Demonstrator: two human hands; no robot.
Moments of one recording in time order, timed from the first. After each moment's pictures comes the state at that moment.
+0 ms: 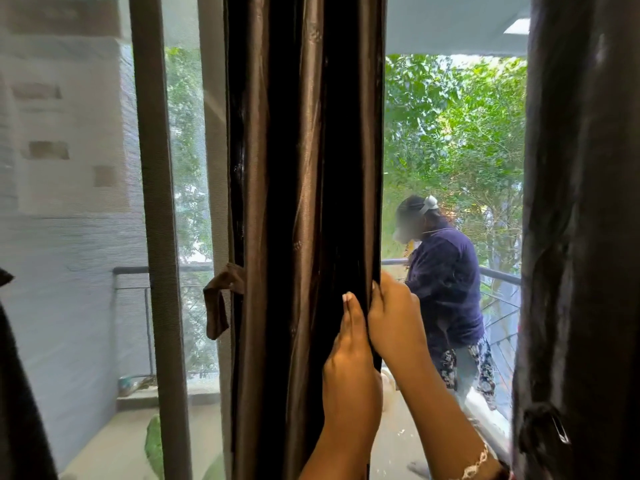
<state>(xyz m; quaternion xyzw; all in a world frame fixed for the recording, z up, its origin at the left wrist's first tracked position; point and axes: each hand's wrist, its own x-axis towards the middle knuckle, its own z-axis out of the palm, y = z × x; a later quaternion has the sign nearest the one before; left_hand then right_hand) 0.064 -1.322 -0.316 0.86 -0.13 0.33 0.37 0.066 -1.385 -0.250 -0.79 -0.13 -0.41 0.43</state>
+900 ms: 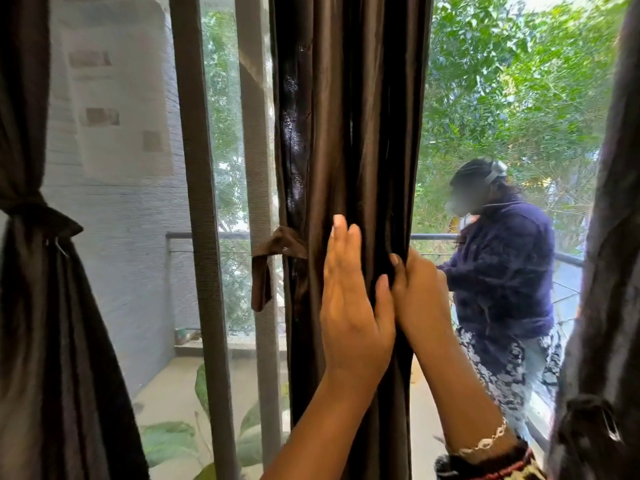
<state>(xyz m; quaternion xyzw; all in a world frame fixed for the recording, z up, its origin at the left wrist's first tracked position) 0.057 -1.306 -0.296 0.66 -0.21 0.61 0.38 0.083 -1.383 -0.266 -0.80 -0.12 -0.39 0.44</state>
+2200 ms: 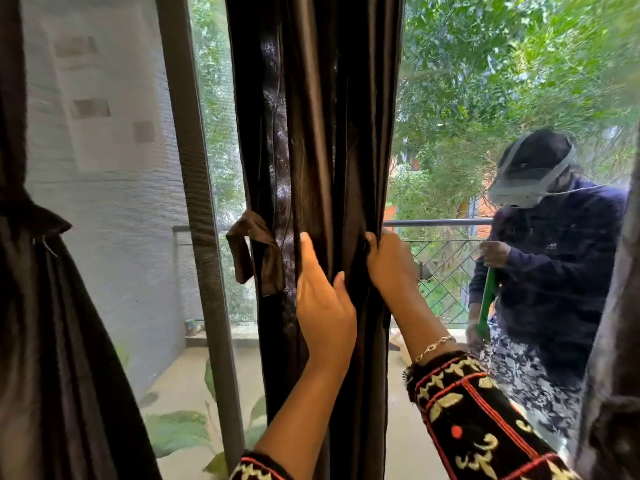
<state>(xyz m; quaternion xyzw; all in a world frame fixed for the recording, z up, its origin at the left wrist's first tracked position) 0.121 -1.279 -0.330 0.70 -0.06 0.60 0.39 0.160 -1.361 -0.264 -0.85 -0.09 -0.32 0.40</state>
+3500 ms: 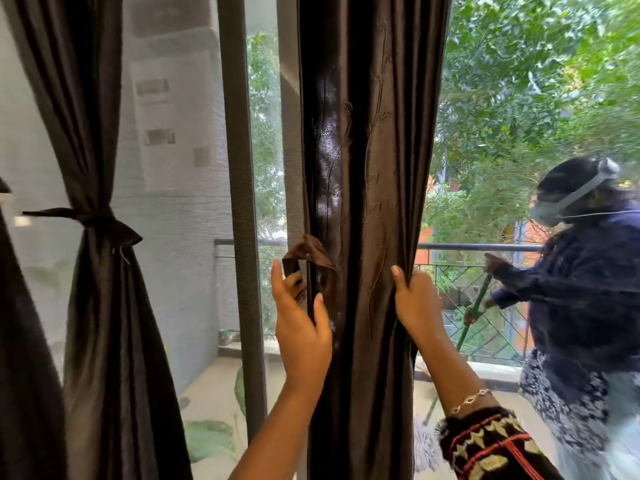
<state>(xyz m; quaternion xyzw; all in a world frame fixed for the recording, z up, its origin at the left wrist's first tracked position) 0.099 -1.222 -0.328 0.66 -0.02 0.60 0.45 0.158 -1.352 -0.283 -0.81 -0.12 -0.27 0.50</state>
